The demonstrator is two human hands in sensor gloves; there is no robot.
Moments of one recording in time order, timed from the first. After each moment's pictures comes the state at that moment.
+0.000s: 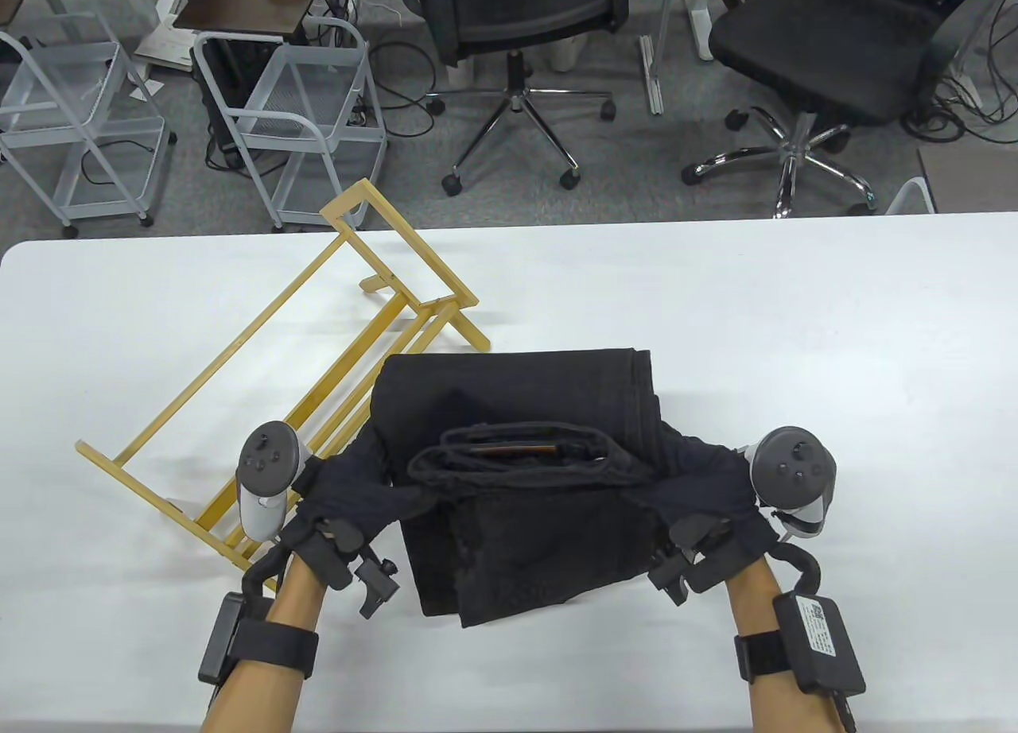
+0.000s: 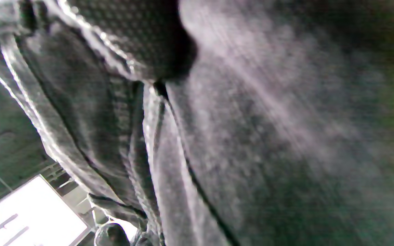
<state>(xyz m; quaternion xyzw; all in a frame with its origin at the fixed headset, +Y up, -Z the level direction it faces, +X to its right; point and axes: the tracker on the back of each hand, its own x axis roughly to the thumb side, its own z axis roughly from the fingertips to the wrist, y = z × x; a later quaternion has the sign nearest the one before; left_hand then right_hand) -0.229 -0.678 -0.299 -0.07 -0.26 0.61 0.74 0.167 -0.649 -0.263 0.22 -0.07 0.79 0.57</state>
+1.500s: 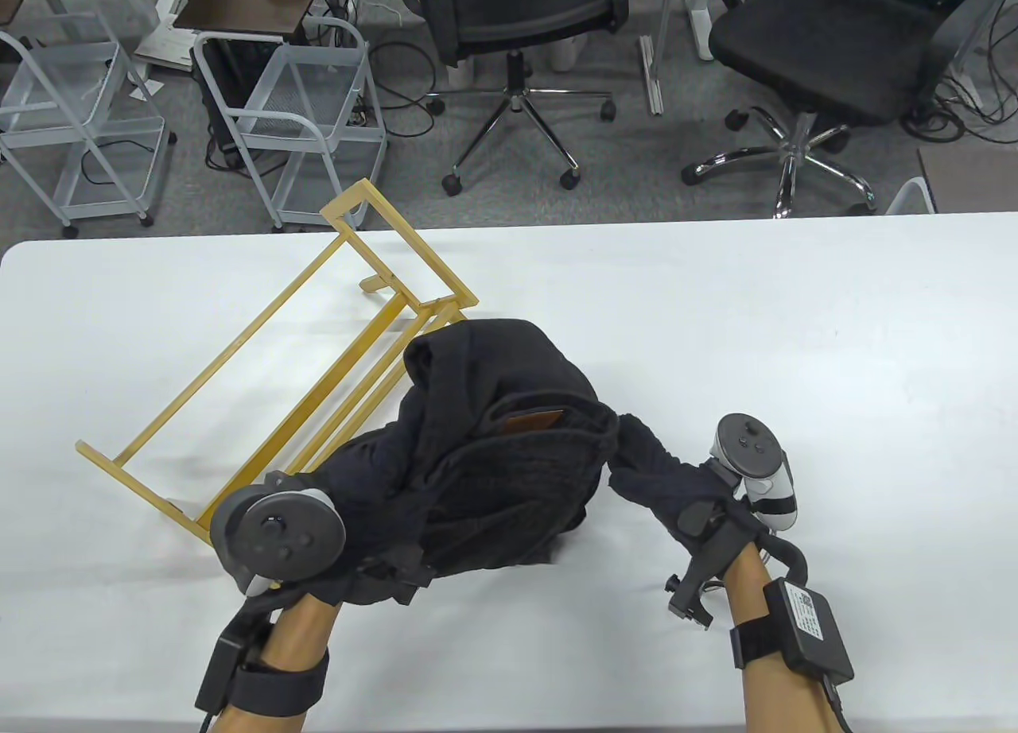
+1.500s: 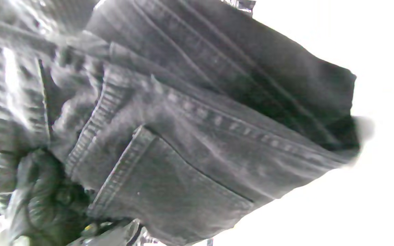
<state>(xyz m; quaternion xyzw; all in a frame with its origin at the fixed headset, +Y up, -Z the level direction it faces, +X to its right) -0.186 -0.544 -0.227 0.20 -0.27 0.34 0.88 0.162 -0.718 -0.280 0.17 0.22 0.71 0.64</state>
